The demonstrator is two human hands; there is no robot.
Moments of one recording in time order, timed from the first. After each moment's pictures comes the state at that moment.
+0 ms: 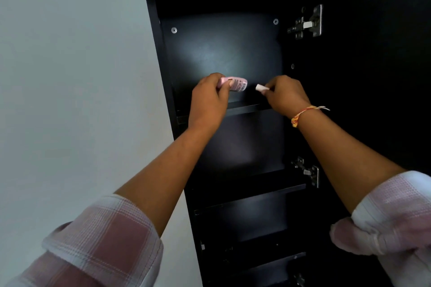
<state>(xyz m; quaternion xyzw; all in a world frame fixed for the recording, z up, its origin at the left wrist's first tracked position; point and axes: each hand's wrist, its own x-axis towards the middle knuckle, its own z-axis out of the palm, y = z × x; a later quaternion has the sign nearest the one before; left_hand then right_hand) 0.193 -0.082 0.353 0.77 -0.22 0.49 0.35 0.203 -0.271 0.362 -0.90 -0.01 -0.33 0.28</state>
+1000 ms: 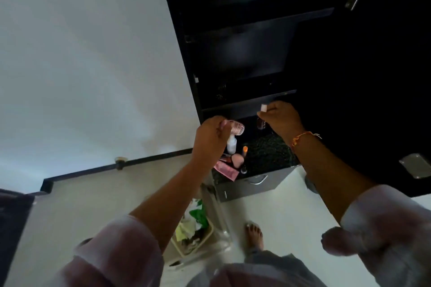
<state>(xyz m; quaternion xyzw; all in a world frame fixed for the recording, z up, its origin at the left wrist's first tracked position) 0.051 -0.040 -0.056 0.92 -0.03 0.09 0.38 0.113 -0.245 -0.073 -0.88 0.13 0.00 0.46</state>
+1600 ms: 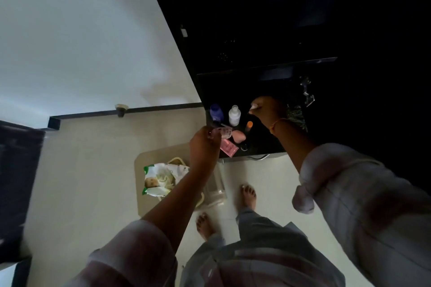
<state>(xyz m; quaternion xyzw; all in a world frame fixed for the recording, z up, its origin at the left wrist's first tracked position) 0.048 -0.057 -0.191 0.88 0.26 -0.03 0.39 0.183 -0.229 -0.233 -0.92 -0.01 0.18 0.35</state>
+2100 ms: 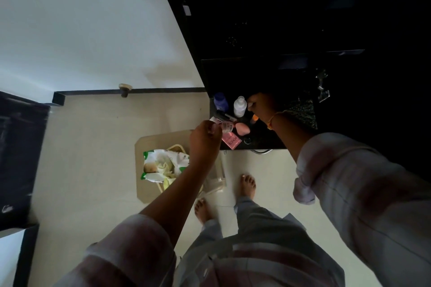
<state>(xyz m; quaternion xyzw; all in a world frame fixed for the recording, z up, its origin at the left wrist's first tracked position) 0.047 -0.058 -0.210 0.88 0.28 -0.03 0.37 0.200 -0.209 -0.280 -0.90 -0.09 0.30 0.30</state>
